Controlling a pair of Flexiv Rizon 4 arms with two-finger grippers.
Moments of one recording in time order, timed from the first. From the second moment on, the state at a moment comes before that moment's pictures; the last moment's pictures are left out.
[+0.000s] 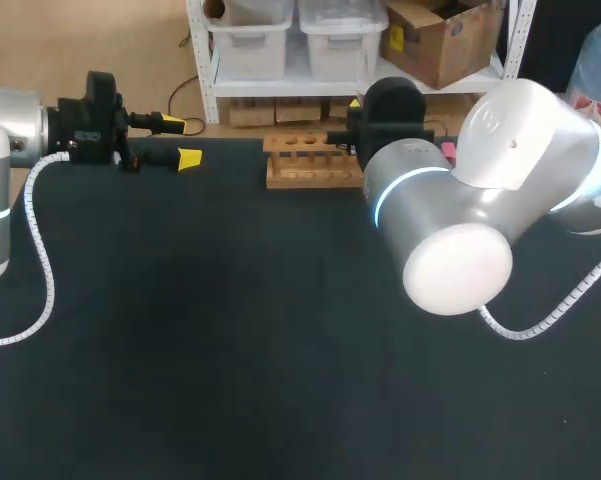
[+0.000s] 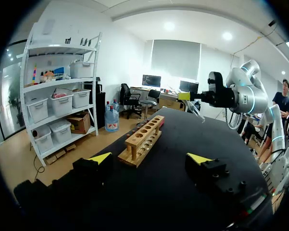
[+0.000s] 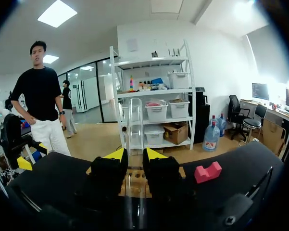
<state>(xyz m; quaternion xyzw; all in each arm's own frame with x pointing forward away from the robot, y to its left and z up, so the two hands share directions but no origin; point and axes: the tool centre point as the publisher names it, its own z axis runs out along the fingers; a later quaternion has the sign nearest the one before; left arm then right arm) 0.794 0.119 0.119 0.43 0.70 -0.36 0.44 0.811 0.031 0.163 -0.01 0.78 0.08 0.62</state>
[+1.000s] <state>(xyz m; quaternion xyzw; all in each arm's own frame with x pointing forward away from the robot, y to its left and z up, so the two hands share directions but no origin) 0.794 0.119 0.119 0.43 0.70 -0.36 0.44 0.832 0.034 0.085 0.01 0.83 0.00 0.55</state>
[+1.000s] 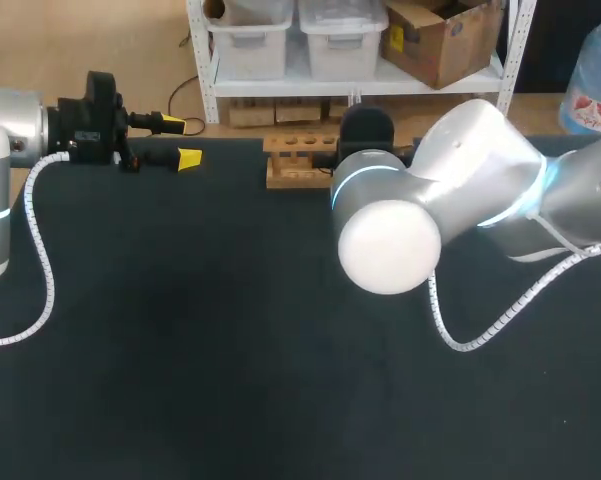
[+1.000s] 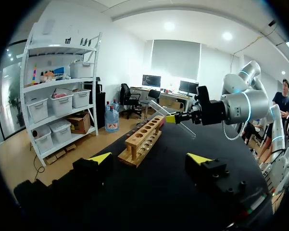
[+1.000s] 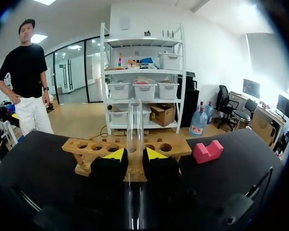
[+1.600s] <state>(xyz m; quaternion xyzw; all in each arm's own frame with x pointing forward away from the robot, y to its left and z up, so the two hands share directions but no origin) 0.794 0.119 0.119 0.43 0.70 -0.36 0.44 0.845 0.027 0.061 0.01 0.85 0.01 0.53</state>
